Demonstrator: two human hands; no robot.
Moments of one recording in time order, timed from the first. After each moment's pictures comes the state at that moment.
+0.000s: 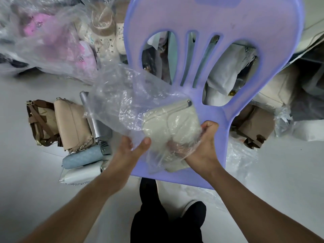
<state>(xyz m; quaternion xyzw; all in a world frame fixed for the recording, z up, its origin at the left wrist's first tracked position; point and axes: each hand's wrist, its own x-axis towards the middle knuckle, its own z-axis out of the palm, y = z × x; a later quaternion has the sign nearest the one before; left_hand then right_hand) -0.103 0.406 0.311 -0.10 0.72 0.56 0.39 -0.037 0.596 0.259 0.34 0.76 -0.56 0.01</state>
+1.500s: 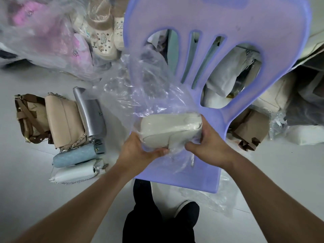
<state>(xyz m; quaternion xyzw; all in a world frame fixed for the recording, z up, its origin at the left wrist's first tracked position) -0.112 0.430 0.270 0.01 0.84 0.45 0.30 -0.051 0.655 0.272 0.19 0.77 -0.59 0.16</state>
